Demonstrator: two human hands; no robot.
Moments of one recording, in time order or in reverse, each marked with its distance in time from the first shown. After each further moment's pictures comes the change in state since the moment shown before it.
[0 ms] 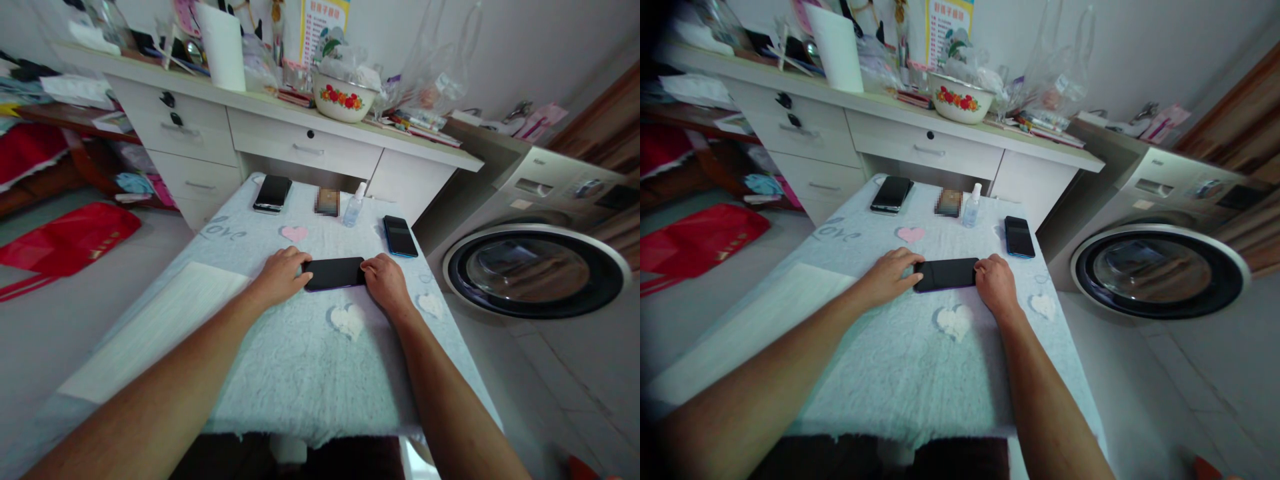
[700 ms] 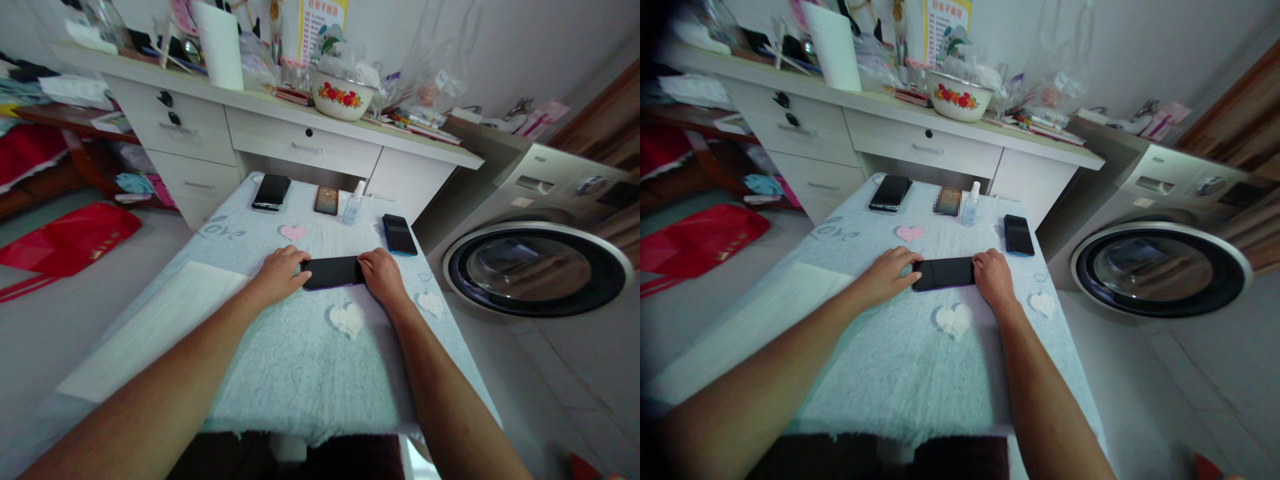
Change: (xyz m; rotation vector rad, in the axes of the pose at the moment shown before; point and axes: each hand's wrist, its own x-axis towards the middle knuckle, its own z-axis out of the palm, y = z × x) left_hand 0.000 0.002 -0.002 0.019 -0.028 -0.009; right_hand 0.013 0.009 0.010 0.041 0.006 -0.052
